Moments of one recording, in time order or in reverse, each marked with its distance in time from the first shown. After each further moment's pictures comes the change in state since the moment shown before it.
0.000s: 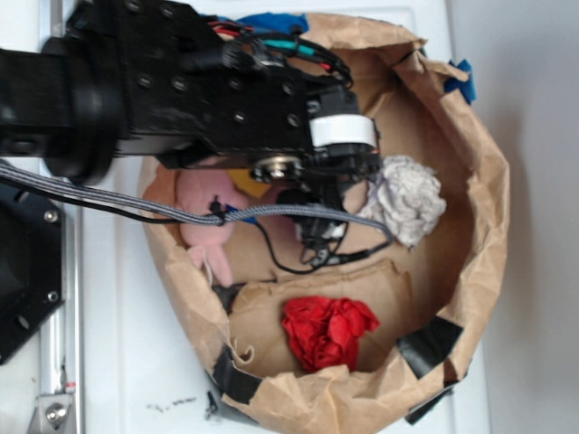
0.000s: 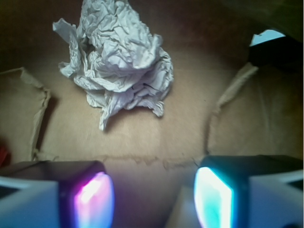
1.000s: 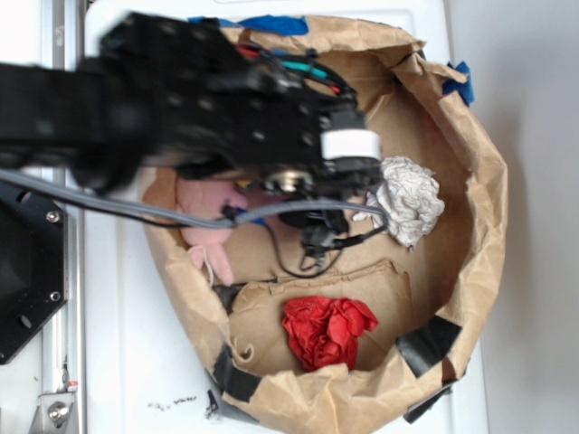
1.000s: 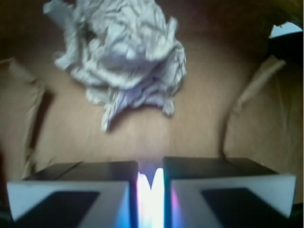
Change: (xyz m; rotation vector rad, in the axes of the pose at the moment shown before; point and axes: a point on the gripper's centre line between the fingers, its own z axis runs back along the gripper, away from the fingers) arm -0.012 0.003 0.011 -0.012 0.024 -0.024
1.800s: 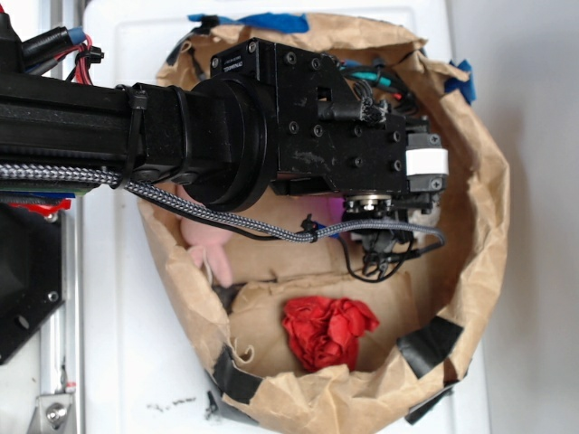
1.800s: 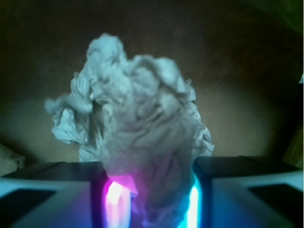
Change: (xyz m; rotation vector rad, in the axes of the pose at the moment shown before) arm 0.039 -0.011 -0.036 0.031 0.000 0.008
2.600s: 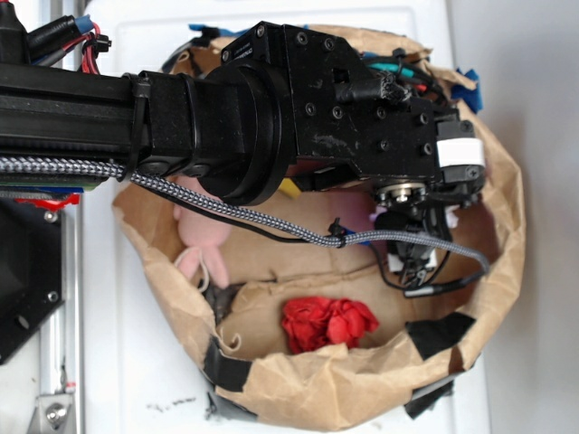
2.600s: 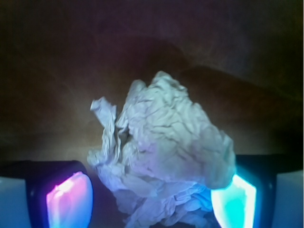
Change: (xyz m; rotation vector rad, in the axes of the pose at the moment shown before) arm 0.025 -0.008 0.013 -0.058 -0.069 0.036
